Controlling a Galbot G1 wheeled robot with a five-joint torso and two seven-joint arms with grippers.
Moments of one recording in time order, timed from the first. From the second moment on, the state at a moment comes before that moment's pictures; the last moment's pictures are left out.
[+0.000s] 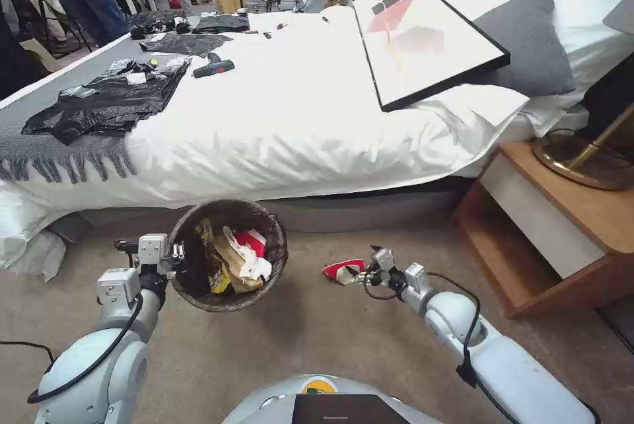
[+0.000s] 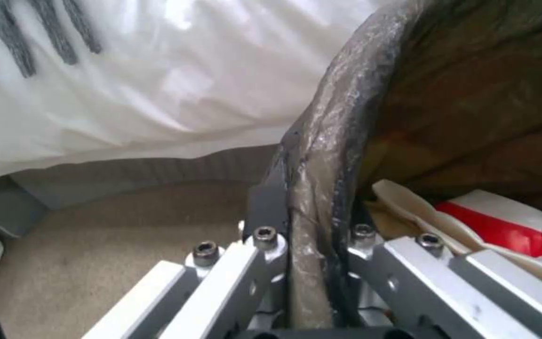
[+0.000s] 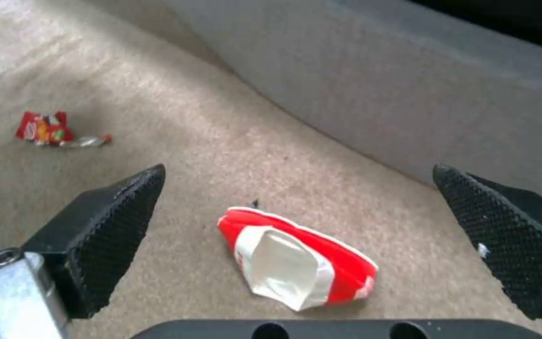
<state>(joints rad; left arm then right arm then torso) 1.66 -1.40 -0.80 -2.46 -0.22 0.65 -0.04 -1.24 0.92 0.17 1.75 0.34 -0.23 -0.22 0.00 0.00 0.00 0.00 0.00</state>
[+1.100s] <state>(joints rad) 1.66 -1.40 -0.79 -2.43 -0.21 0.65 -0.03 -0.99 0.98 0.03 1.33 0.25 -0.11 -0.47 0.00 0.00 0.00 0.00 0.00</state>
